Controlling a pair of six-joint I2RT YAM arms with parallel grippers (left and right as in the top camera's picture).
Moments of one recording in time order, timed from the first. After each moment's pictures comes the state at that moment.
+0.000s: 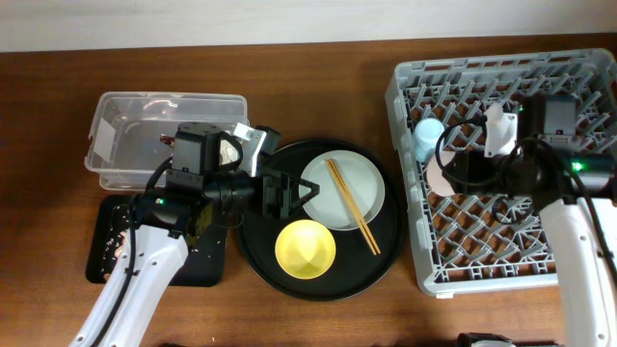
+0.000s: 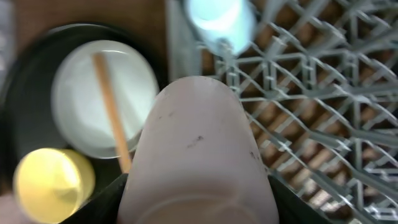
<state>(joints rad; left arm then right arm) -0.26 1.30 1.02 -0.52 0.81 -0.21 -0.09 1.34 1.34 -1.15 -0.20 0.02</state>
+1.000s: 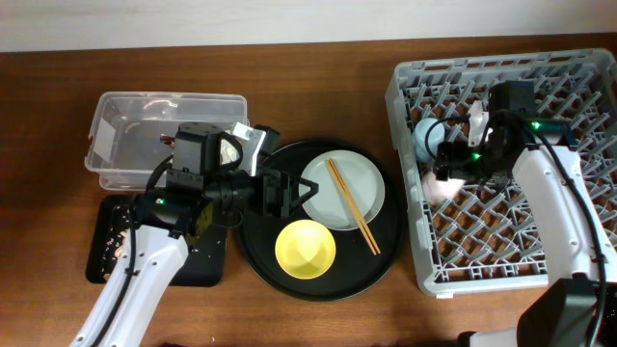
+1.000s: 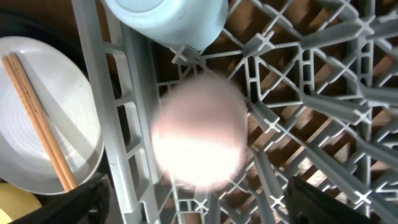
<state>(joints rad) -0.26 1.30 1.02 -0.52 0.79 -0.21 -0.09 1.60 1.33 -1.04 -0.13 0.04</state>
